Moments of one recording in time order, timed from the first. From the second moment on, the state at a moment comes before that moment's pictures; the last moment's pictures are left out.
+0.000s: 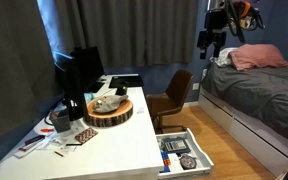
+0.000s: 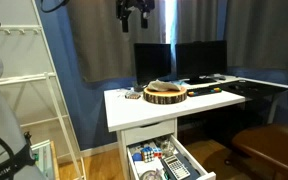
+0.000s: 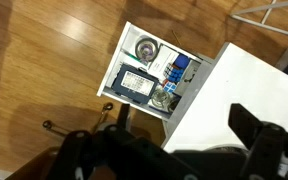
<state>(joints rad) 0.01 -0.54 -0.07 -2.25 -0.03 1.71 -0.14</state>
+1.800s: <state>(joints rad) -0.09 -0.16 -0.23 -2.36 0.23 2.20 -0.15</state>
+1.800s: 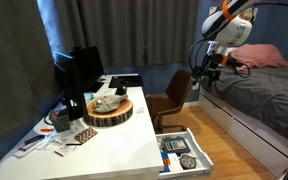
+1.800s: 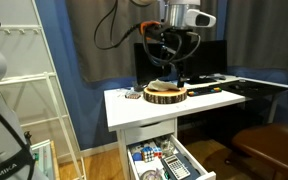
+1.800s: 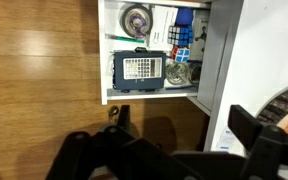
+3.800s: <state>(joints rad) -0.30 0.37 -0.13 -2.31 0.60 2.51 -0.41</state>
